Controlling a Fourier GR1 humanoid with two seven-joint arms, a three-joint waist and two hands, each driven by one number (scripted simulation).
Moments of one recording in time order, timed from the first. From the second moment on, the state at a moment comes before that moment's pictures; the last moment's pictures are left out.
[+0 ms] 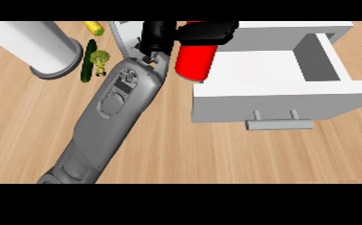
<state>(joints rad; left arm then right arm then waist) -0.99 0.00 -0.19 -1.18 0.02 0.44 0.29 0.30 -0.03 -0.28 -2.21 -0.13 0.21 0.11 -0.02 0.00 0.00</state>
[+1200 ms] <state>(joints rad) -1.48 0.00 -0.31 -0.56 0.30 0.55 0.16 0.21 -0.03 -0.27 -2.15 -0.10 0.20 0.11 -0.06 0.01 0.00</state>
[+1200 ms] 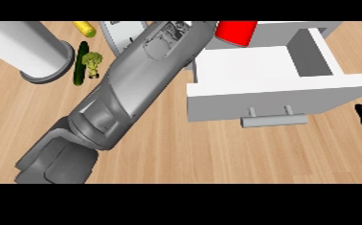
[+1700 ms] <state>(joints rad) -1.49 0.00 -0.41 -0.45 0.40 0.60 0.07 0.18 -0.05 -0.27 -2.14 -0.10 0.20 0.13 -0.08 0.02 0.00</state>
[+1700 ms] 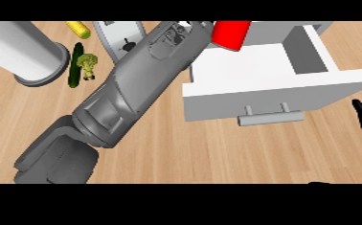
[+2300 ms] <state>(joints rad) -1.46 0.00 -0.54 -0.38 0.45 0.63 -0.02 0.10 -0.05 -0.24 -2.11 -0.07 0.18 0.14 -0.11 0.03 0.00</state>
